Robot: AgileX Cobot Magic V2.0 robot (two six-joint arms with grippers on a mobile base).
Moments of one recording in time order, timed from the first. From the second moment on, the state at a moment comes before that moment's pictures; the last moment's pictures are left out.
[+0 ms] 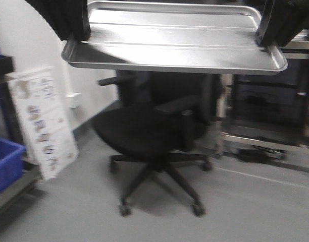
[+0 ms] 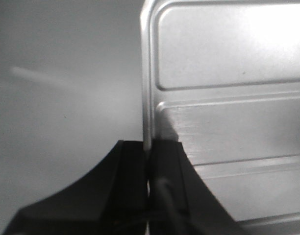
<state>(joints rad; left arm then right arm) -0.73 1.56 -1.49 0.22 1.11 -0.66 0.36 1.39 -1.23 0.05 0.93 0.30</state>
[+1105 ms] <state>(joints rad) -0.73 1.56 -1.49 0.22 1.11 -0.66 0.36 1.39 -1.23 0.05 0.93 0.30</state>
